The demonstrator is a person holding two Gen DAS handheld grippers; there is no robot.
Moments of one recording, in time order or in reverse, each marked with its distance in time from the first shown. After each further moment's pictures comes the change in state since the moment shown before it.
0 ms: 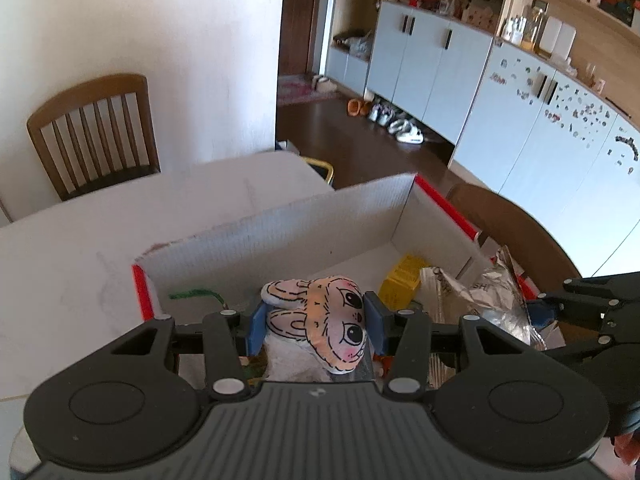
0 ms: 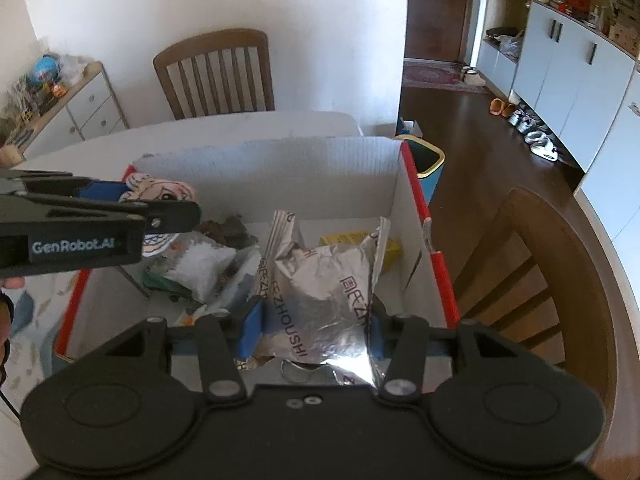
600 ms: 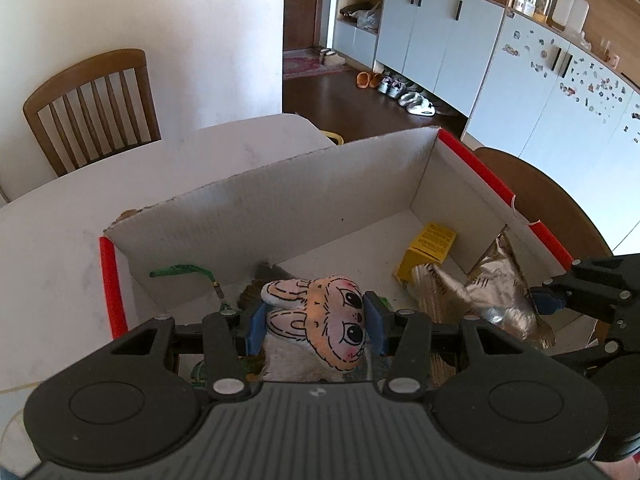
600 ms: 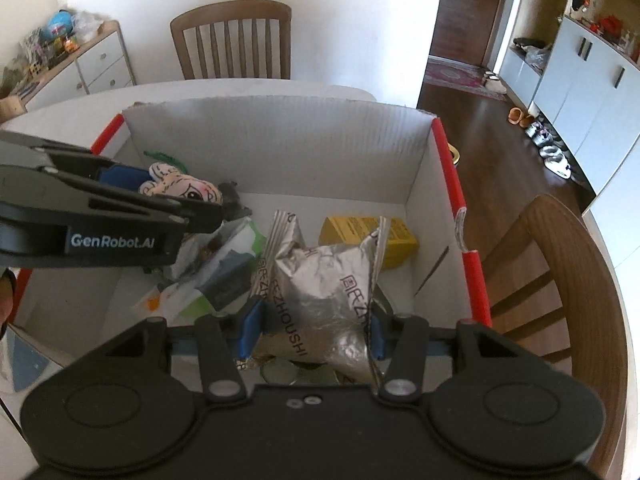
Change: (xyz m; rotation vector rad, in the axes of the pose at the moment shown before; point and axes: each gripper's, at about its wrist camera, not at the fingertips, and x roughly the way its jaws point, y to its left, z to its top) left arm 0.039 -0.007 -0.013 0.016 0.072 0.031; right arm 0.039 0.000 -0.004 -0.115 0.042 -0.009
